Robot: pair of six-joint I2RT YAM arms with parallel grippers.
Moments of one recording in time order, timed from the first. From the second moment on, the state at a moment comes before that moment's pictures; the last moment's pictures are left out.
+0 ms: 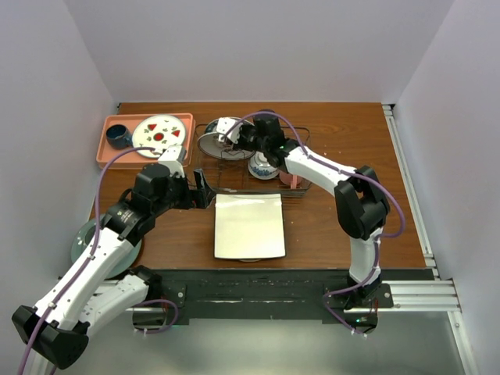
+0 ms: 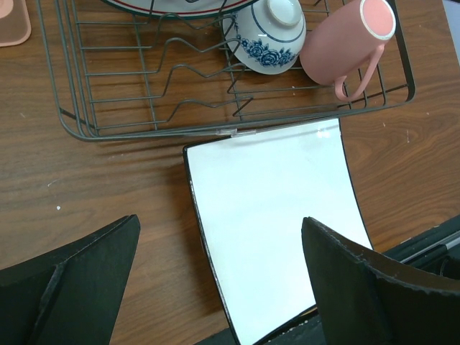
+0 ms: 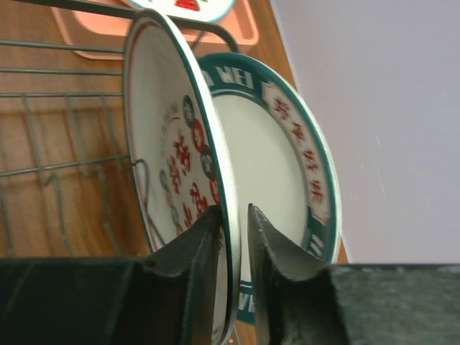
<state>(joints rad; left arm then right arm) -0.48 0.85 0.86 -0.57 0.02 -0.45 0.64 1.97 1.54 0.06 -0.22 -0.78</state>
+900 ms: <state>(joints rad) -0.48 0.84 0.86 -0.57 0.02 -0.45 0.62 1.99 1.62 0.05 -0.07 -0.60</state>
